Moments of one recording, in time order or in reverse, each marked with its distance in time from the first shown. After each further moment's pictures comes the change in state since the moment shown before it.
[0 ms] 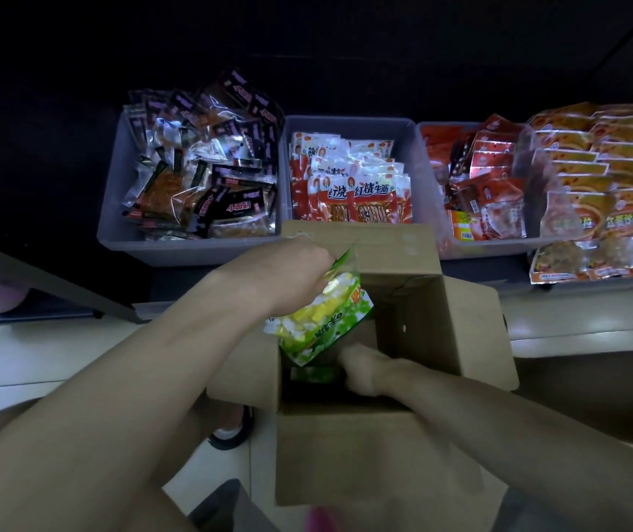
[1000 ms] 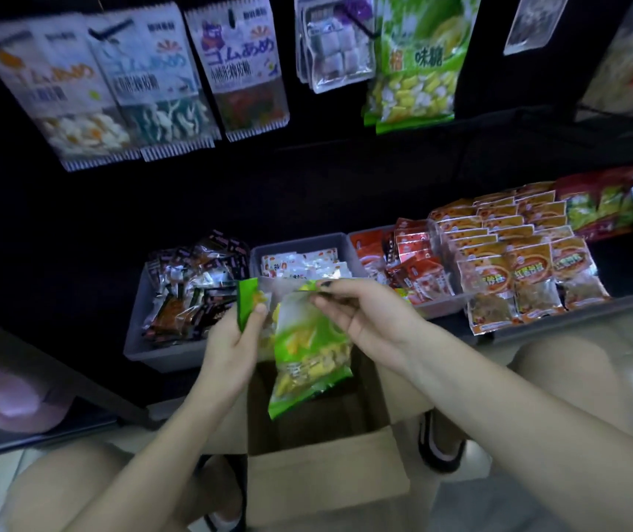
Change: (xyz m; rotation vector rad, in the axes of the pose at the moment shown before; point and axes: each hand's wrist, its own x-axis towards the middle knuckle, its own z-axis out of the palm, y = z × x) left_hand -0.084 0.093 -0.017 -0.916 0.857 -0.136; right_hand -0.263 -0.010 -0.140 2.092 0.395 -0.535
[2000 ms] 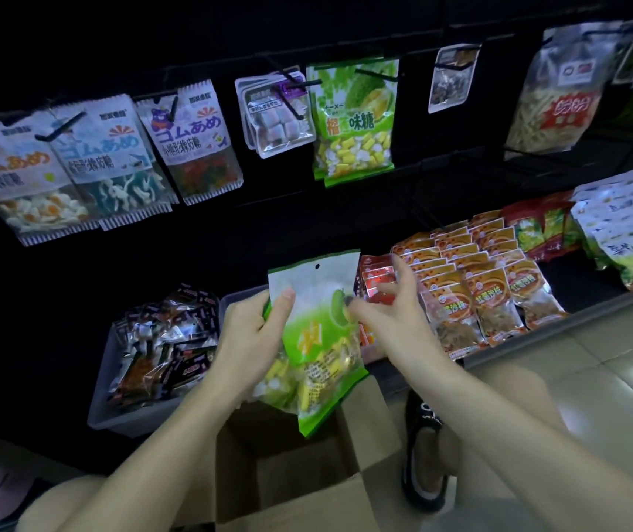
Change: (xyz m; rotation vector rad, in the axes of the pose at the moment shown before) left_hand 0.034 0.114 0.054 0.096 -0.103 0.339; right_hand -0.034 -0.074 -0.055 -0.792 0.250 -0.543
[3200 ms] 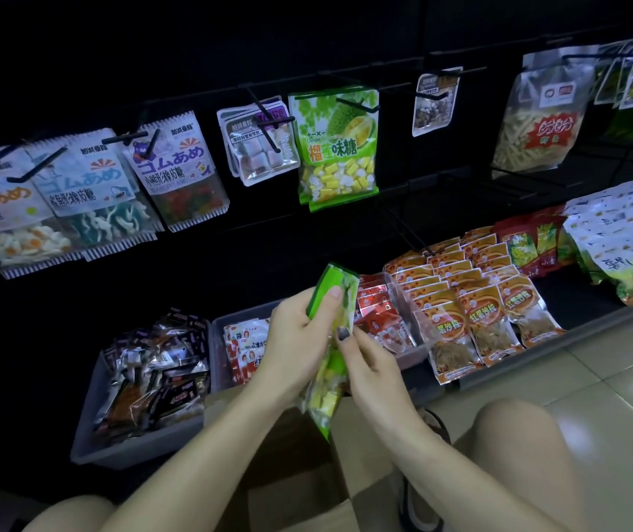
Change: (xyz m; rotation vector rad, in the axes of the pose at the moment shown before) left_hand 0.036 0.058 0.058 -0.289 -0.106 -0.066; right_hand -0.010 0.022 0.008 0.236 -0.102 -0.049
